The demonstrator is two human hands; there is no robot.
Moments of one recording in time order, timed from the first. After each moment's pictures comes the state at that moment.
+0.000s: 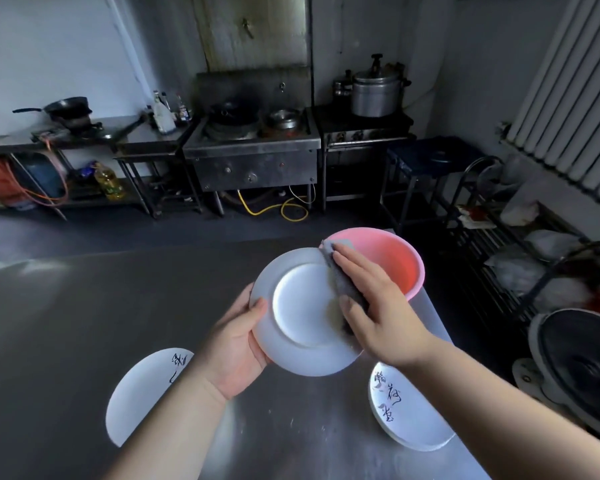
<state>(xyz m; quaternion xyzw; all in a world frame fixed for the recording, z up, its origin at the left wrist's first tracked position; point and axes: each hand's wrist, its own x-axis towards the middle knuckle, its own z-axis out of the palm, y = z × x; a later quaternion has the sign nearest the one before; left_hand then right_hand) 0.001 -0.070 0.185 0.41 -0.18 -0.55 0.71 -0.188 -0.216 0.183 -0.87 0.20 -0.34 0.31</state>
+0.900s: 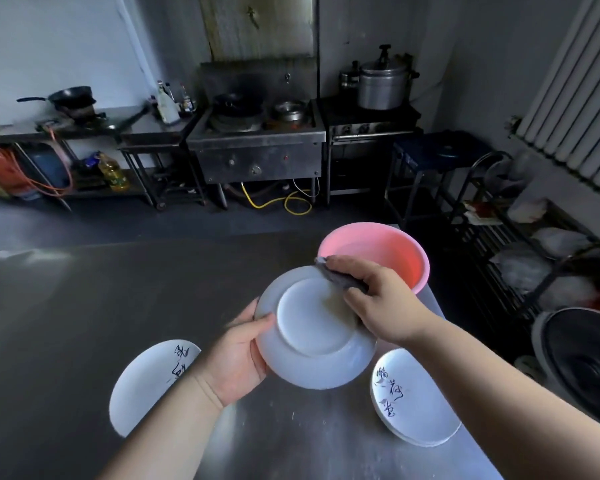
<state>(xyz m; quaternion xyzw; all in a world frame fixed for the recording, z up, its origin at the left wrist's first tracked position) 0.008 -0.061 0.163 0.43 -0.16 -0.59 0.67 -0.176 -0.232 0.191 -0.84 0.25 -0.26 0.40</state>
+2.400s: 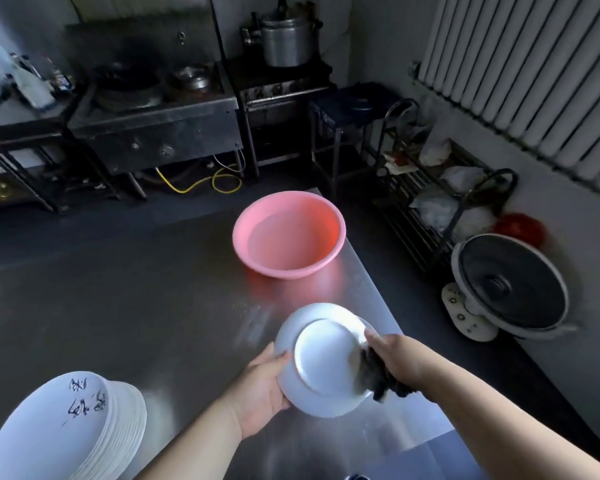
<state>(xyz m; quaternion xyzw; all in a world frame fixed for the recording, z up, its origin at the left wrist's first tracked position) -0.115 -0.128 0.053 0.52 -0.17 -0.70 0.45 -0.352 -0.236 0.091 -0.60 0.60 0.07 0.52</state>
